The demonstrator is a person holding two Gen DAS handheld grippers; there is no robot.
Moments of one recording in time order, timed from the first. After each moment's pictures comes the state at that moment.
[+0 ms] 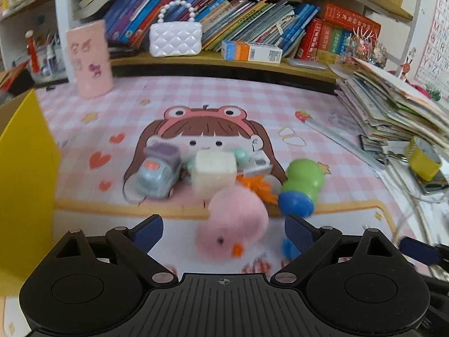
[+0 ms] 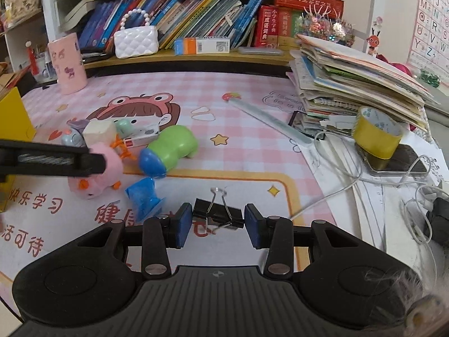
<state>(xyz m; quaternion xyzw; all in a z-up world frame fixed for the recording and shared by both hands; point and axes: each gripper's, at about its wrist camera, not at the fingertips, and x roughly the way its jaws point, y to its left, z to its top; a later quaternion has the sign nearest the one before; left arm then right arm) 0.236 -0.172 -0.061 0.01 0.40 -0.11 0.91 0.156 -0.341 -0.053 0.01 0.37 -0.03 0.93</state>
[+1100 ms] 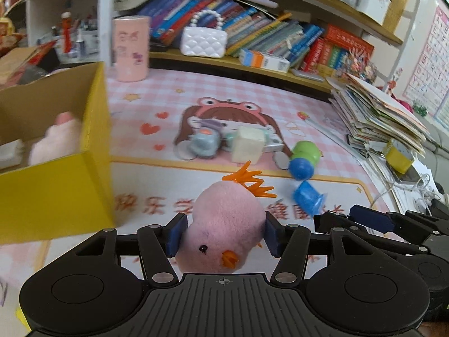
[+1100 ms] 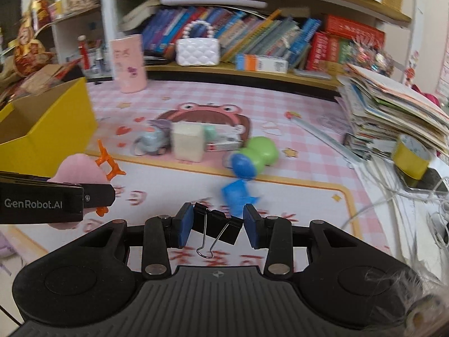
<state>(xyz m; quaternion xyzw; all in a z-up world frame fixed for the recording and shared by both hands) 0.144 -0.078 -0.029 -0.05 0.40 -0.12 0.91 0.117 -0.249 -0.029 -0.01 0.35 0.04 0.94</state>
